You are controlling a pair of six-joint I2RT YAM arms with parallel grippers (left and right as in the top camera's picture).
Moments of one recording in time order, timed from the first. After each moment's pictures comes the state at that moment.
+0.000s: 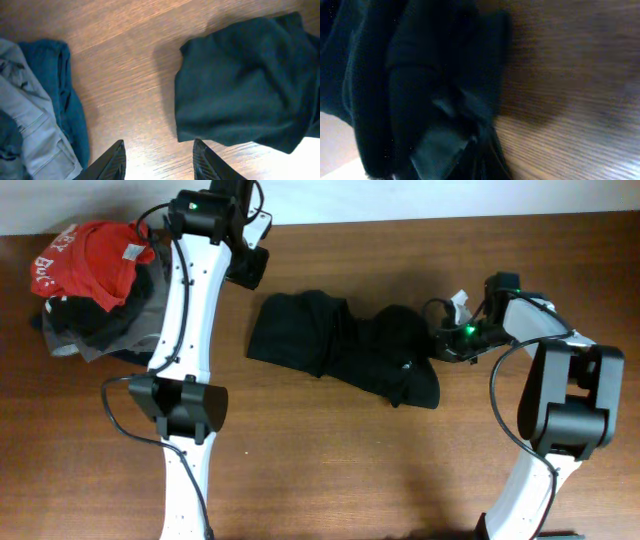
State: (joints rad) left arm -0.23 2.44 2.76 -1.58 -0.06 0.18; right arm -0.18 2.14 1.44 -0.86 -0.72 0.02
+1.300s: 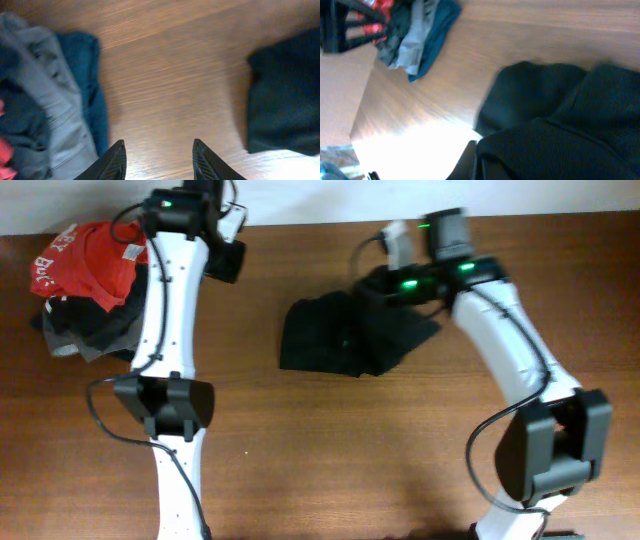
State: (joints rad) left arm -0.13 2.44 2.76 -1.55 -0.07 0.18; right arm 0.22 1.90 1.65 -0.65 -0.67 0.18
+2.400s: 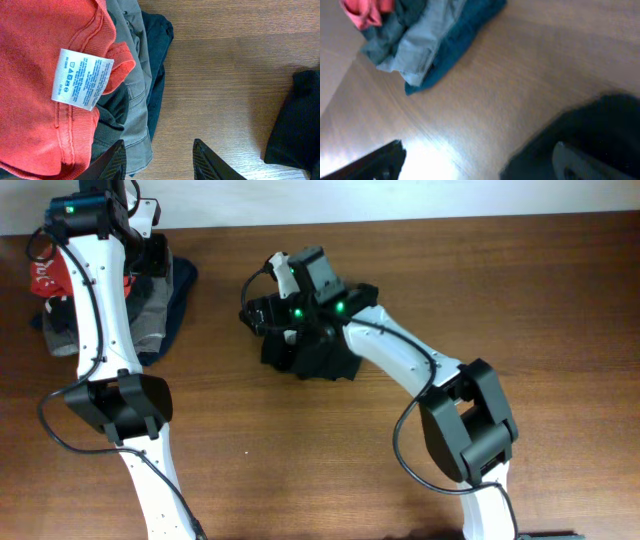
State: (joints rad) left arm 0.12 2.44 2.76 -1.51 0.03 0.18; right arm 0.56 2.15 1.74 -0.33 -0.43 0.33
